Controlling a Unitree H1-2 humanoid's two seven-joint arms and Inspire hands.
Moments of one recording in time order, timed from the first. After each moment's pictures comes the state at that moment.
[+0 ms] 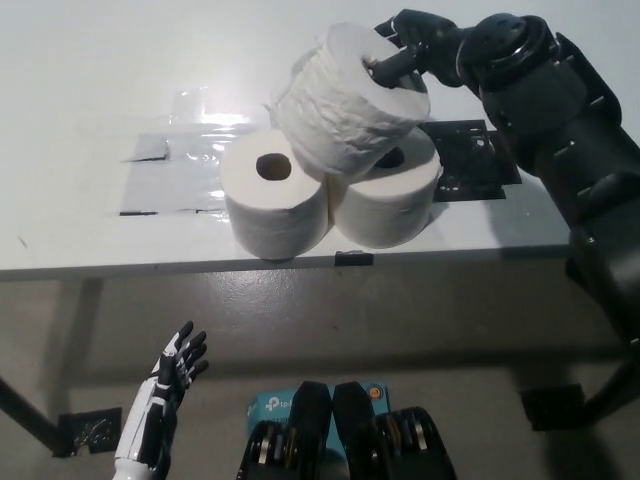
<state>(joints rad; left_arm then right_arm) 0.04 0.11 -0.02 0.08 -0.07 -0.20 -0.11 -1.45 -0.13 0.31 1.40 -0.12 0.15 0.34</state>
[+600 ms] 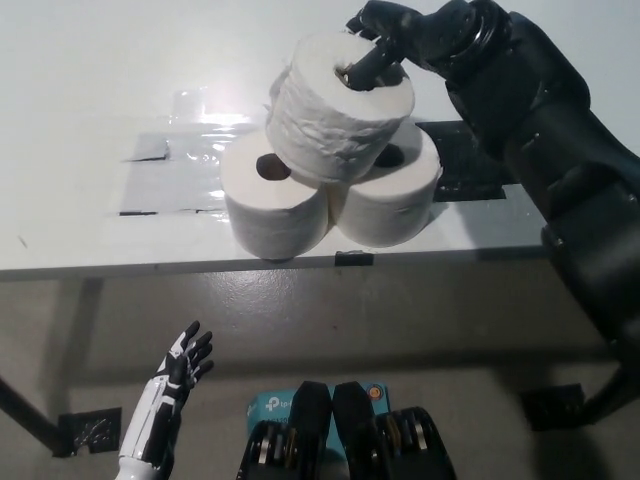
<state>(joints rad) 0.04 0.12 -0.04 0.07 -0.06 -0.18 -0.11 -1.50 -0.08 0.41 1.40 -0.22 0.15 0.32</state>
